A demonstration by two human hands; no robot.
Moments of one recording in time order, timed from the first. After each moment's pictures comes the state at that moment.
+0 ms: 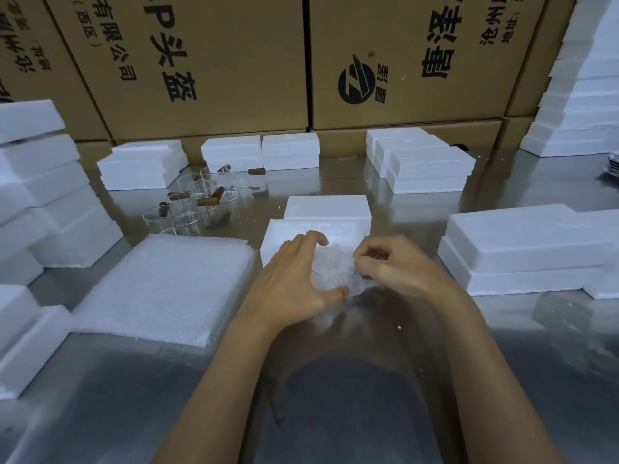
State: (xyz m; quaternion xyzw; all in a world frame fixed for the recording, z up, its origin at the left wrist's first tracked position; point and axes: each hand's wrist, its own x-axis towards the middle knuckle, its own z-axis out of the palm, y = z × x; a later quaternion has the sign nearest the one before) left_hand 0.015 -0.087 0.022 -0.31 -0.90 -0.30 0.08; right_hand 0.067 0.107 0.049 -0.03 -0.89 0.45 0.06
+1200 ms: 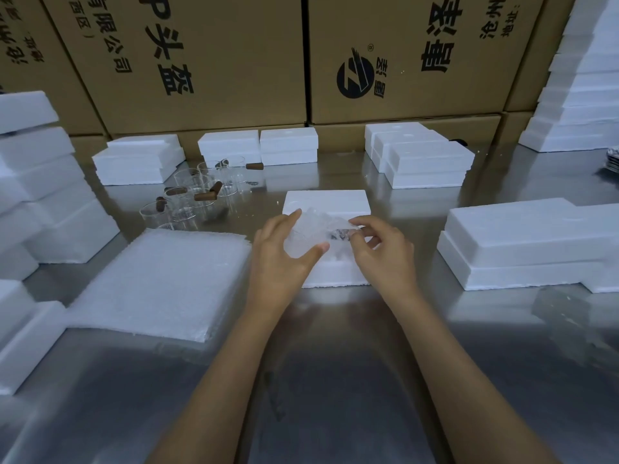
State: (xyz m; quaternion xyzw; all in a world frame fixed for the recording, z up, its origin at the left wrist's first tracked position) left_hand -0.004 -0.081 0.009 -0.17 -0.85 -0.46 0.19; right_hand 0.041 0.079 0.017 -0.13 -0.83 0.46 0.30
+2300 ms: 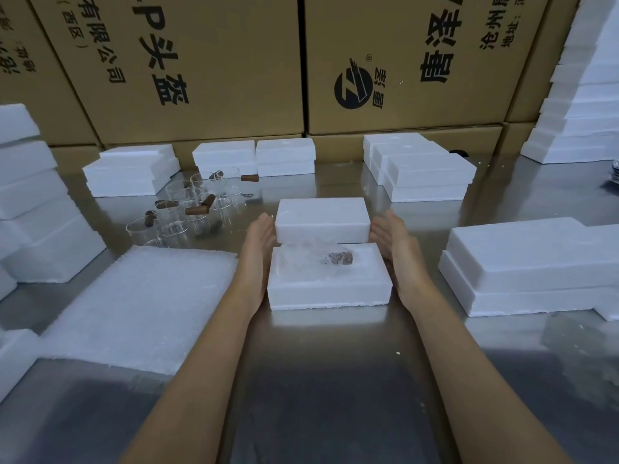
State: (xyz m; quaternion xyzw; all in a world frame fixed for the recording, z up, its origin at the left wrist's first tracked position) left_hand -0.054 -0.078 0.026 -0.05 -0.61 -0.79 -0.09; right_hand 0.004 0.127 0.024 -0.16 -0.63 0.75 0.17
